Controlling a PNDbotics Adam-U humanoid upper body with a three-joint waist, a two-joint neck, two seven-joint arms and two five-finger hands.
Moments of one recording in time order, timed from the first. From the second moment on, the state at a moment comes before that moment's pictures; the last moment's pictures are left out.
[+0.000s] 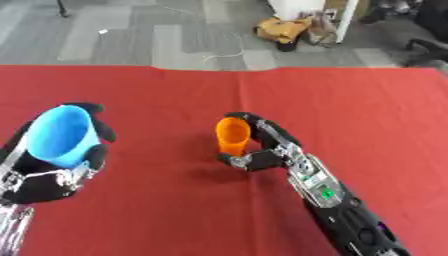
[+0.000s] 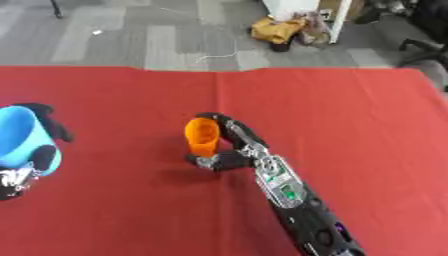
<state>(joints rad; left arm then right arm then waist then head) -0.47 0.26 -0.24 -1.62 0.29 -0.22 -0.44 -0.46 -0.19 0.13 -1.26 0.07 -0.21 0.24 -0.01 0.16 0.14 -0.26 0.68</state>
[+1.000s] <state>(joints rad) -0.47 0.26 -0.25 -1.62 0.29 -0.22 -0.44 -0.47 -0.17 0.16 -1.21 0.09 -0.24 0.25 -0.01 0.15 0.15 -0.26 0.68</state>
